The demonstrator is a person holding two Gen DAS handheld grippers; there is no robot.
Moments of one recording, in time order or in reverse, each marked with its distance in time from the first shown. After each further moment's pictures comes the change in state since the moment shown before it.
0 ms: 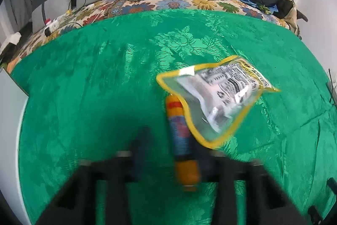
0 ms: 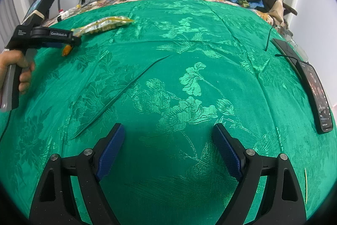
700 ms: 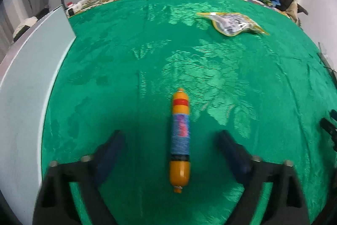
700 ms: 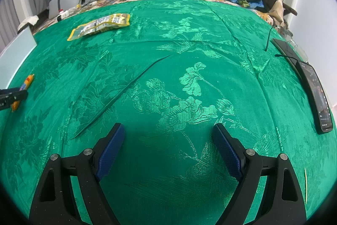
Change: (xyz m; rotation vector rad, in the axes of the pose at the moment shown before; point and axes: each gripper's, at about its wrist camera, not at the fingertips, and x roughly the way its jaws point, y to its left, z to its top) left arm -0.080 0.054 -0.140 -0.033 0.030 0.061; right arm 0.000 0.001 0.000 0.000 -0.001 0.000
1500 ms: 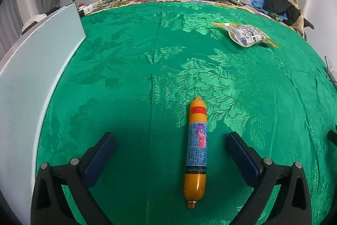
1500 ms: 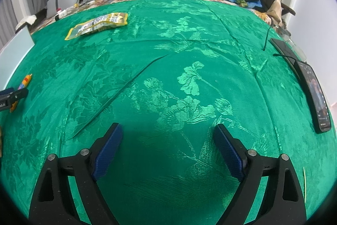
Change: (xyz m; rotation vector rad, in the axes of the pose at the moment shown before) left arm 0.004 0.013 -0.006 -0.068 -0.086 0.009; right arm 0.005 -0.003 0.001 0.008 0.004 -0.012
